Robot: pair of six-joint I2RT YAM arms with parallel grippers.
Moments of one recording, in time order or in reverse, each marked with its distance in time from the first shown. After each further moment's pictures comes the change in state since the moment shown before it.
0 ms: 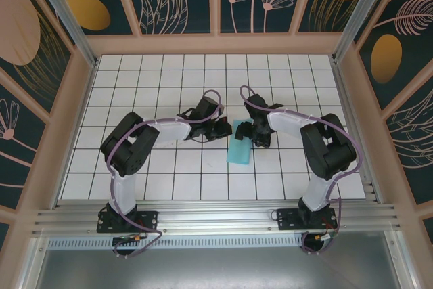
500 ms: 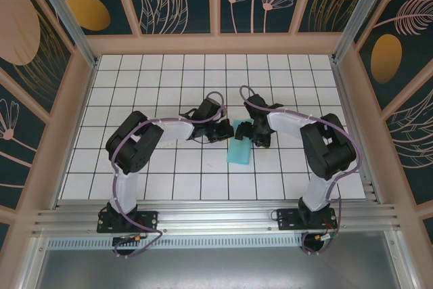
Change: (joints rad) left arm -0.007 0.045 0.031 -0.014 0.041 0.016; right arm 0.000 0.001 0.000 0.000 0.000 0.000
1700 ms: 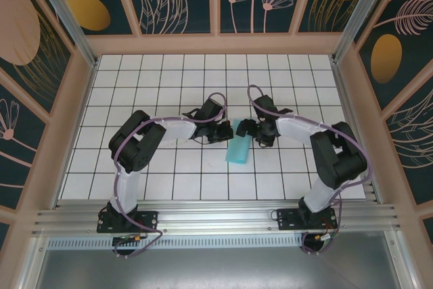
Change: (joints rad) left arm -0.008 0.029 0.031 -0.068 -0.046 0.053; right arm -0.054 -0.160 -0.125 0.164 -0.056 0.012
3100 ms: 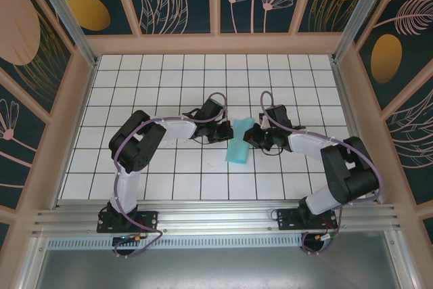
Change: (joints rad) left arm 0.000 0.000 0.003 -0.005 -0.003 0.009; right arm -0.059 -0.126 -0.253 0.358 -0.340 0.095
